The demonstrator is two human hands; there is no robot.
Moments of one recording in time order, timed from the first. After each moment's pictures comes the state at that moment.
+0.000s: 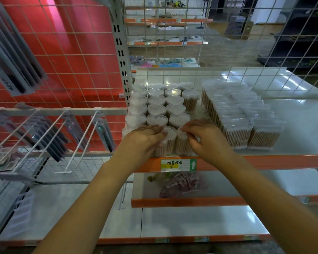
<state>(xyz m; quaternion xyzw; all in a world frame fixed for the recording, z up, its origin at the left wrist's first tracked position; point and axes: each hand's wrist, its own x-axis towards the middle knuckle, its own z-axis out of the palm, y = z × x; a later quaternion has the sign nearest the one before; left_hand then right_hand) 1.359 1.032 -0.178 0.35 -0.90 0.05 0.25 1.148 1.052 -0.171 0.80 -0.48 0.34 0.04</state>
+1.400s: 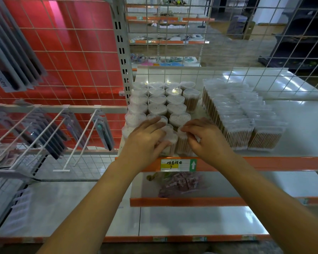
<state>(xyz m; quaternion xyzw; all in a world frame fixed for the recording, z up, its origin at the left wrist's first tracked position) 1.344 1.030 -0.187 0.37 -0.88 0.05 0.30 1.148 1.049 -0.174 0.81 -0.49 0.33 0.04</state>
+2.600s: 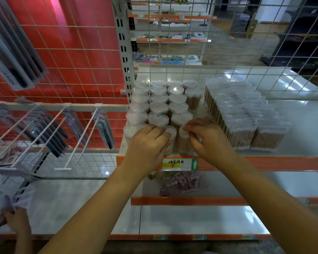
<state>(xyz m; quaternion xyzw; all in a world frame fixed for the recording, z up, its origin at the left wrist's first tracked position) 1.339 1.044 -0.190 0.36 -0.85 0.13 0.36 1.151 1.050 -0.171 0.81 -0.49 0.34 0.05</state>
